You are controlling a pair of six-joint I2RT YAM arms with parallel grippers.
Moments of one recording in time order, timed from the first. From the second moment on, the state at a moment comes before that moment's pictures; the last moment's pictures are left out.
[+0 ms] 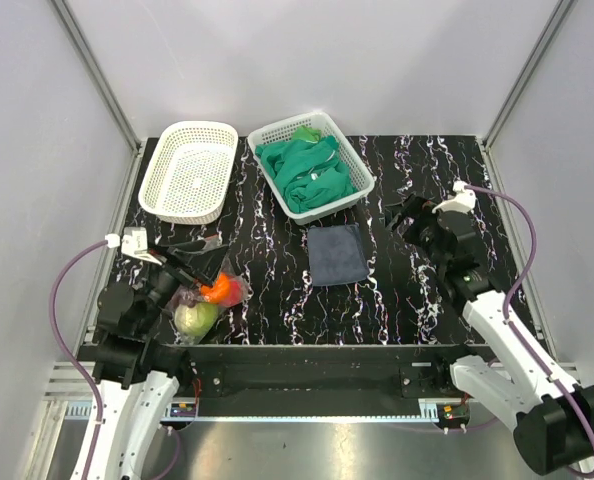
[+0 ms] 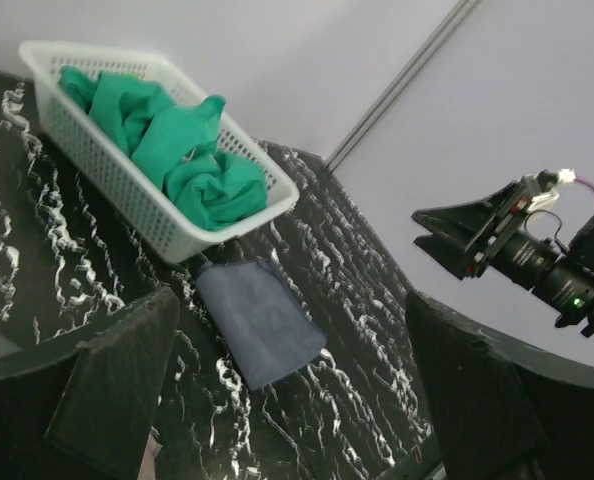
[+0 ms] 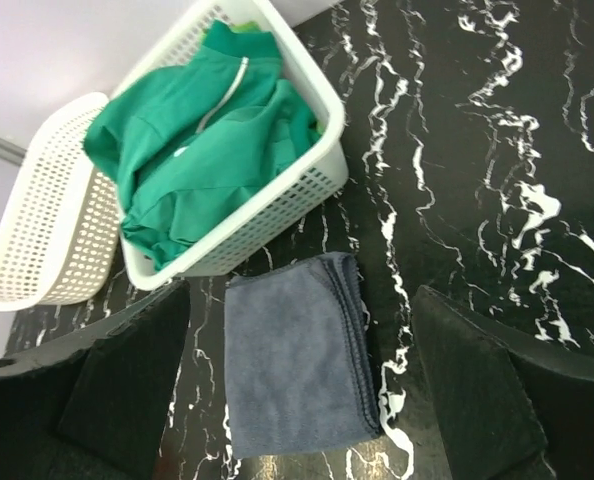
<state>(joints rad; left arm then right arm) -0.18 0.23 0.51 -0.14 0.34 -0.67 0.30 0.88 0.64 0.01 0.12 0.60</state>
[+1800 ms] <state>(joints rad) -0.18 0.69 0.94 -0.91 -0.23 -0.55 1.09 1.98 1.38 0.00 -0.18 0.47</state>
